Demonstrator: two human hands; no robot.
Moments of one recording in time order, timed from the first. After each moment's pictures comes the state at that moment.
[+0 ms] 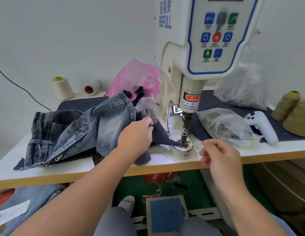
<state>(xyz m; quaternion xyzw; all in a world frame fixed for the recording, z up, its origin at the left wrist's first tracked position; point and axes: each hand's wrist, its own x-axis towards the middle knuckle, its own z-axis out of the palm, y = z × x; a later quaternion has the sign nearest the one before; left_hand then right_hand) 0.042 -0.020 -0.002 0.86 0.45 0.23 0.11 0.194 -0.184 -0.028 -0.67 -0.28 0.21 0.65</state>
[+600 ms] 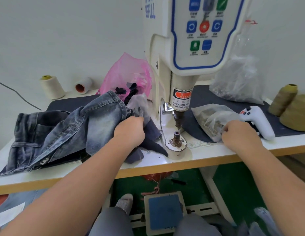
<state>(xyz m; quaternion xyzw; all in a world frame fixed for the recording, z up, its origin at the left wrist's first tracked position) 0.067 0.014 -0.010 0.87 0.48 0.09 0.02 0.313 -0.150 -0.011 -0.93 -0.35 0.06 0.14</state>
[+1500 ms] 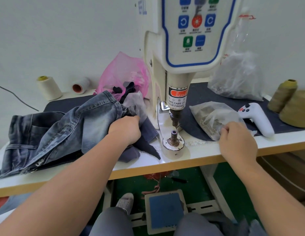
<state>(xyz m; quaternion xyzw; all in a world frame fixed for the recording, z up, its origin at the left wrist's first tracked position) 0.067 0.034 -0.016 0.87 0.48 0.04 -0.02 0.302 -0.159 -0.047 -0.89 -0.35 -0.11 0.28</state>
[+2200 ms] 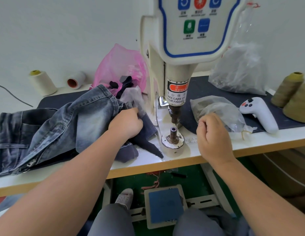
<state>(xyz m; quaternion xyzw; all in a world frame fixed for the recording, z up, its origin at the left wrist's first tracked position) 0.079 0.038 -0.014 0.85 0.50 0.11 0.11 0.260 -0.135 -0.056 -0.72 -0.52 -0.14 0.45</state>
